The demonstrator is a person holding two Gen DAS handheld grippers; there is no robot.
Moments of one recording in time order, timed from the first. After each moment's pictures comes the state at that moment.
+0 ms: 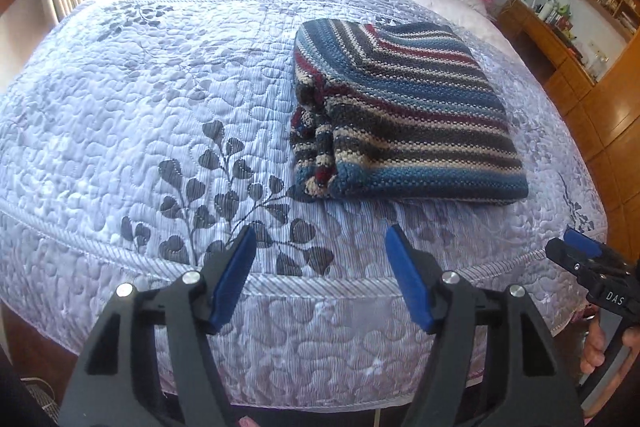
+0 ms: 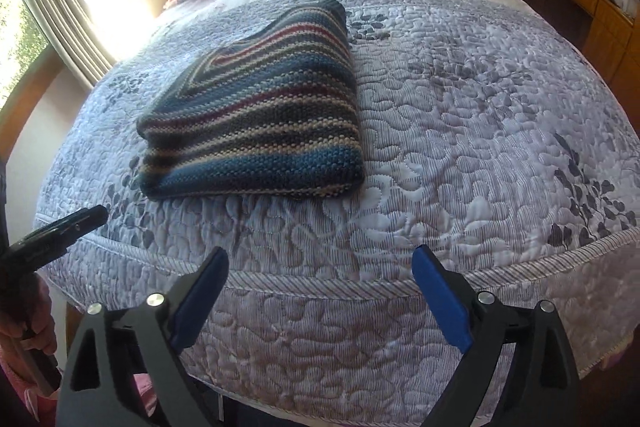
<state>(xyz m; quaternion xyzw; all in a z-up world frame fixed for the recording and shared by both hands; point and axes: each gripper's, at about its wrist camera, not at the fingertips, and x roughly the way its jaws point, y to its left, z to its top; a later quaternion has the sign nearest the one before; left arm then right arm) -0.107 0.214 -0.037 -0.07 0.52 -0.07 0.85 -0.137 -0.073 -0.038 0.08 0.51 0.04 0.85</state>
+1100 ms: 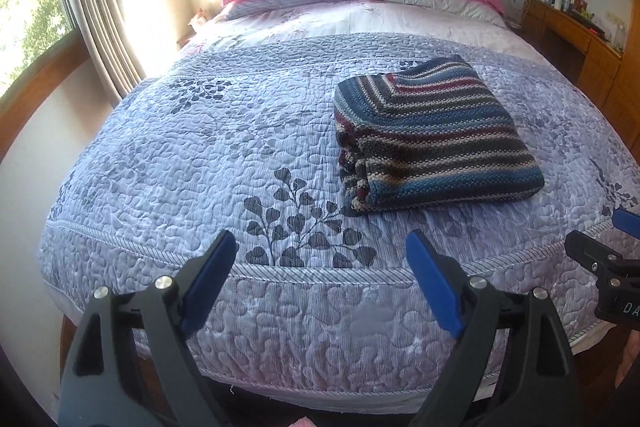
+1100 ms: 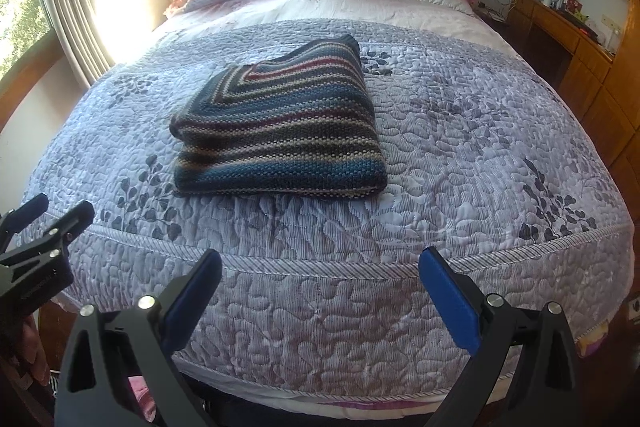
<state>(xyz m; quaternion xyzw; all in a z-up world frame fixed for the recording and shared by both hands) -0.167 0.190 0.020 0.05 0.44 0.03 0.90 -0.176 -0.019 0.001 0.03 0.47 0.01 0.88</state>
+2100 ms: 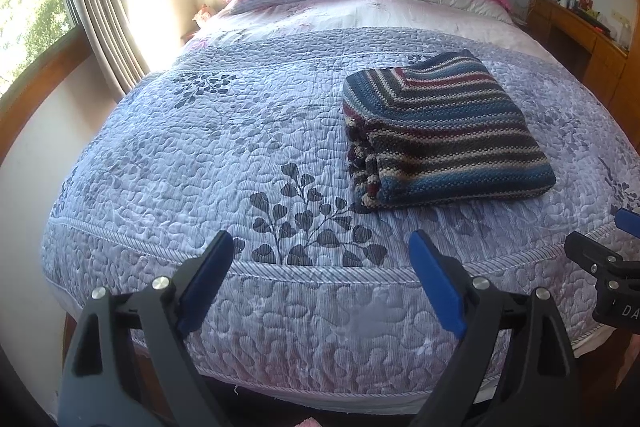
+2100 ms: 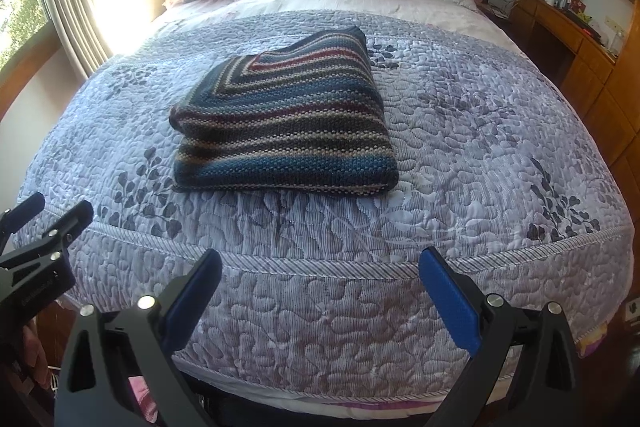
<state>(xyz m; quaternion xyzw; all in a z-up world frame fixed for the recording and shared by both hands) -0.161 0.196 0.012 0.05 0.45 0.04 0.89 -0.166 -0.012 -0.008 0.02 0.49 0.01 0.87</state>
